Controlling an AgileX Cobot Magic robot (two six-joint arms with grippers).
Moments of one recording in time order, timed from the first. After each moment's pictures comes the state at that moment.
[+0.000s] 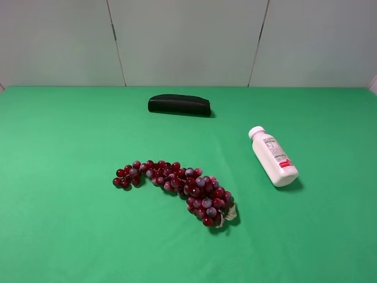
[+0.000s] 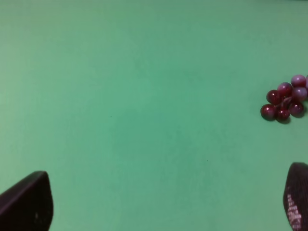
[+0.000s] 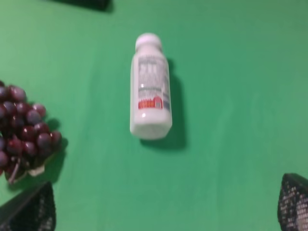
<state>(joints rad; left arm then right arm) 0.03 0.00 -0.49 -0.05 1.06 0.08 0.28 0.15 -0.53 0.03 1.08 0.06</state>
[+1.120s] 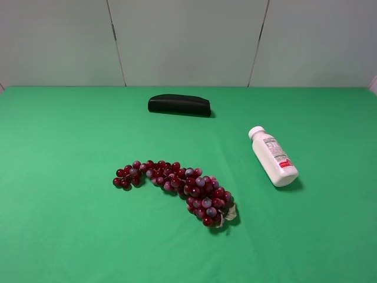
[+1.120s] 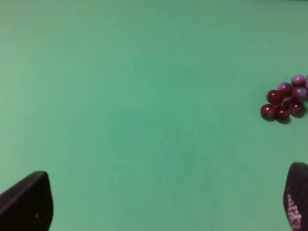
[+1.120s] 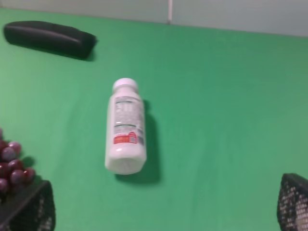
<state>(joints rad) 0.03 0.00 -0.49 -0.05 1.06 0.08 0.25 0.02 -0.49 -0.04 1.03 0.06</state>
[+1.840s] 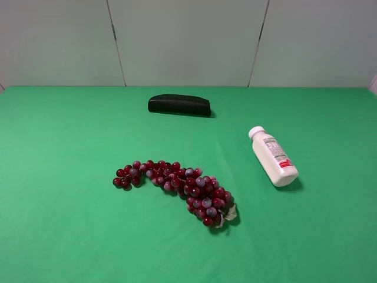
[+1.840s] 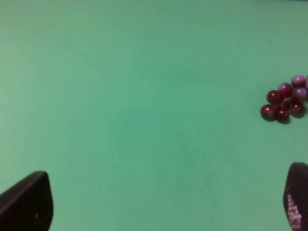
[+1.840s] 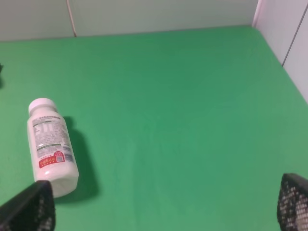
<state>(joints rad) 0.03 0.00 -0.49 -0.05 1.06 0.08 -0.04 0.00 -0.49 -0.04 1.03 0.06</state>
